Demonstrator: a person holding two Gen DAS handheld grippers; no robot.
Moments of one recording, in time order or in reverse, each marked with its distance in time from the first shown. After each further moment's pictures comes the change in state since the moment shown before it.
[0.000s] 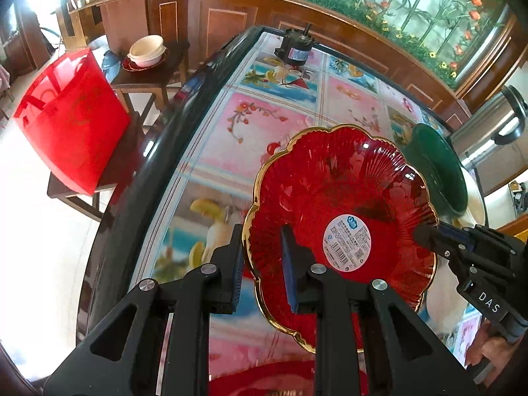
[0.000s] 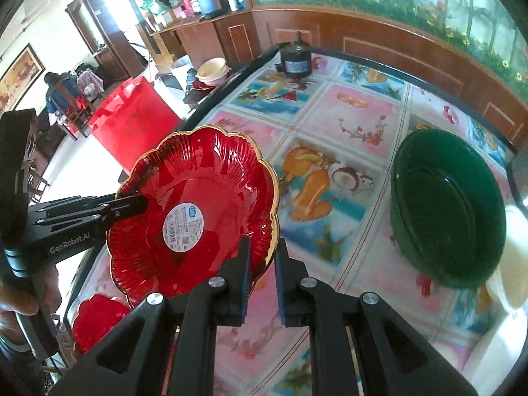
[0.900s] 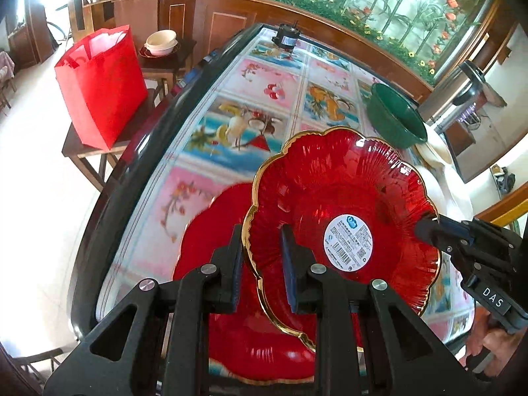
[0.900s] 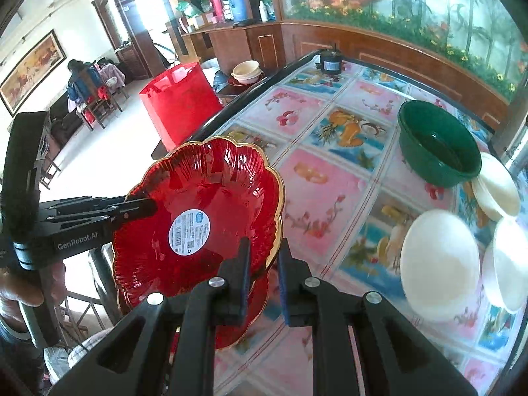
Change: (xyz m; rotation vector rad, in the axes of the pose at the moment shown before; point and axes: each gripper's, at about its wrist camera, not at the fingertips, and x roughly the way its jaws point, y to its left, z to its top) left arm -0.090 0.018 -0.153 -0.013 -0.045 -0.053; right arm -0.075 0.077 -0.125 -0.071 -0.073 0.020
